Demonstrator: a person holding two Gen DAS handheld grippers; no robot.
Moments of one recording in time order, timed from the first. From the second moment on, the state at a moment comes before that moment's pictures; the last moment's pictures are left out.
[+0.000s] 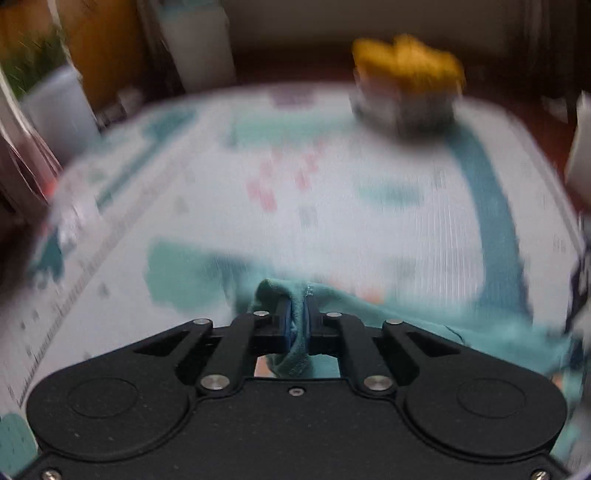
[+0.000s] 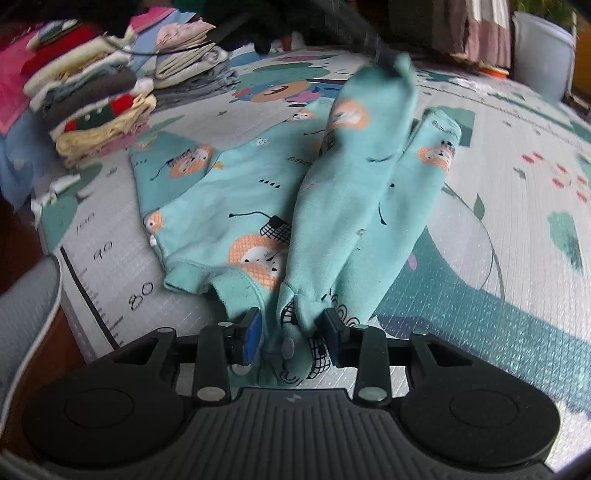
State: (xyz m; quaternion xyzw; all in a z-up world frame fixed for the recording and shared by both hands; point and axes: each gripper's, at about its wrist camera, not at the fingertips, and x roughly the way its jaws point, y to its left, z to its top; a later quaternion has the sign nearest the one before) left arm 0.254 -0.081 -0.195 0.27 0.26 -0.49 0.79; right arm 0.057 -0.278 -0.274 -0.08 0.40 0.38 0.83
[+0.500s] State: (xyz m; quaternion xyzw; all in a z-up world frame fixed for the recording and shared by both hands) left arm 0.268 -0.119 -0.236 0.27 0.27 -0.43 0.82; right arm 0.059 -0.293 -0.274 0.01 0.41 0.38 0.83
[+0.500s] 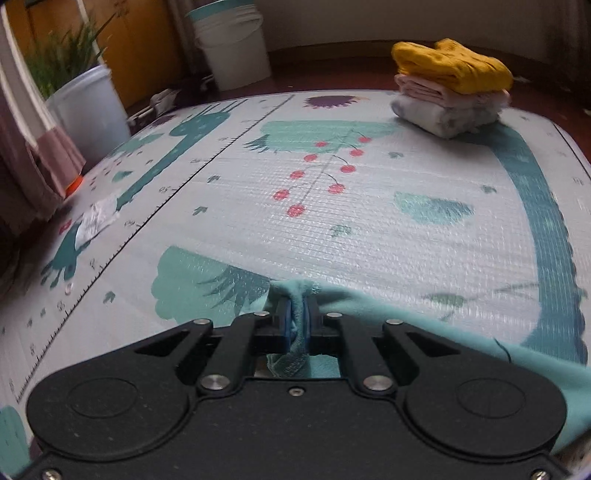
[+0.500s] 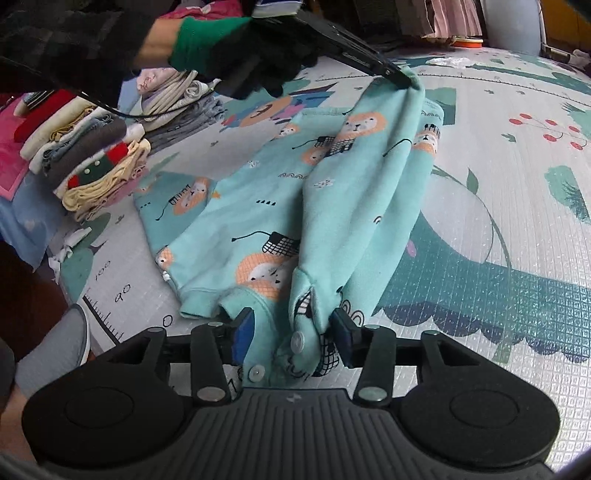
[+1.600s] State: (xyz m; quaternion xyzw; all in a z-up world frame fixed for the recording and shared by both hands) left arm 0.269 -0.117 -0.238 0.24 0.32 -0.41 0.82; right arm 0.082 -0.261 -0.265 -0.11 0.34 0.40 0.85
